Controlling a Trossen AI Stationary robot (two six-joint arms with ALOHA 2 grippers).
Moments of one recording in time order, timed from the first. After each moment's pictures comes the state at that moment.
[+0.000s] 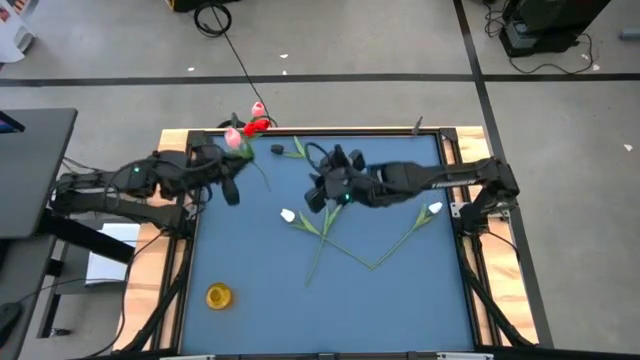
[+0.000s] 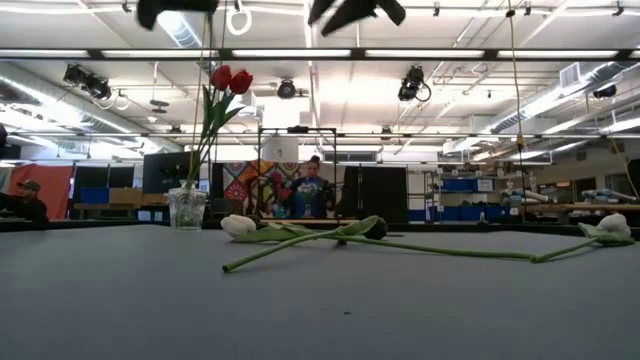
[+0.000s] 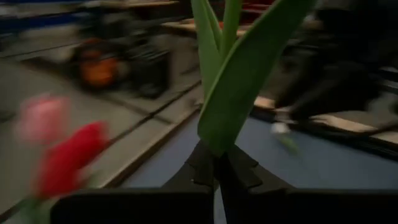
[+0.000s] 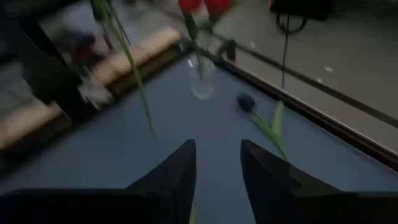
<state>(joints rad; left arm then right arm) 0.00 0.71 0.89 -0.36 -0.51 -0.16 0.09 1.75 1.77 -0.73 0.62 0.63</state>
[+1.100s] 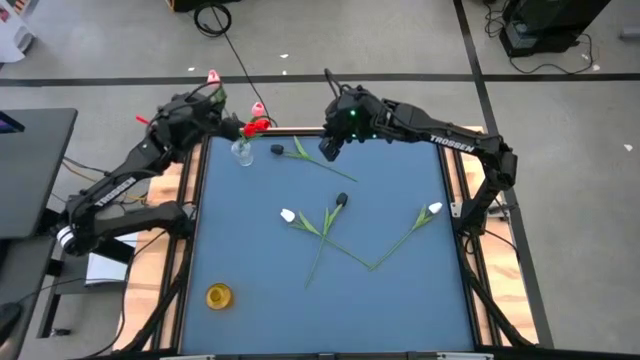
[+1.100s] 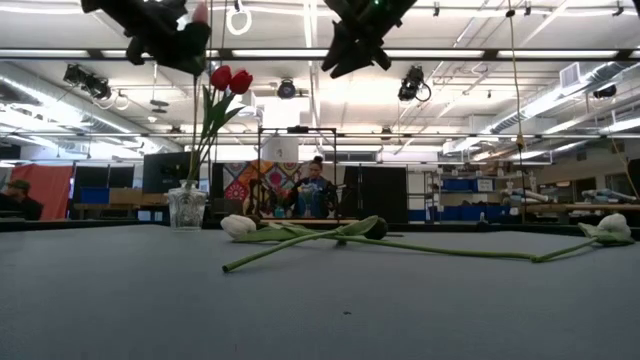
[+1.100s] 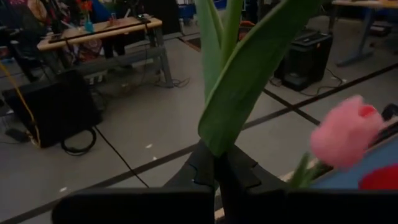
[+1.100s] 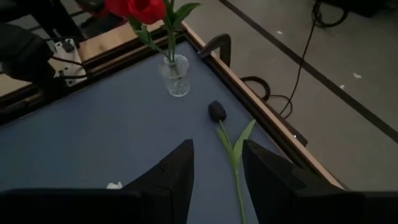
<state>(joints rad) 0.77 0.84 0.89 -0.26 -0.38 0.00 -0.36 1.73 1.77 -0.69 0.09 0.19</state>
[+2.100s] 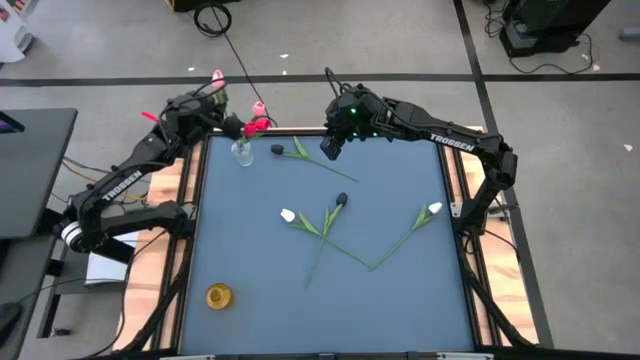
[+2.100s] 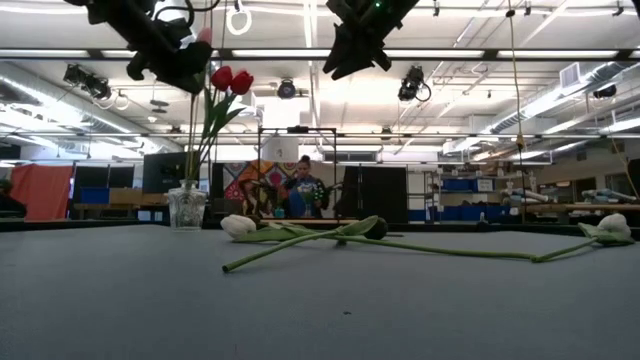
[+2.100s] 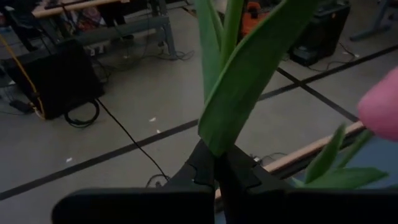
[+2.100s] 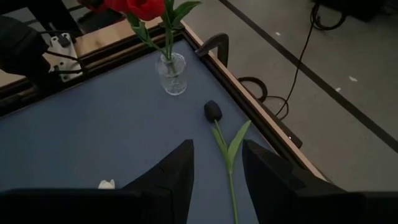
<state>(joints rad) 0.85 0.90 0.89 -0.32 -0.33 -0.03 -0.37 1.73 1.77 -0.69 0.08 0.15</state>
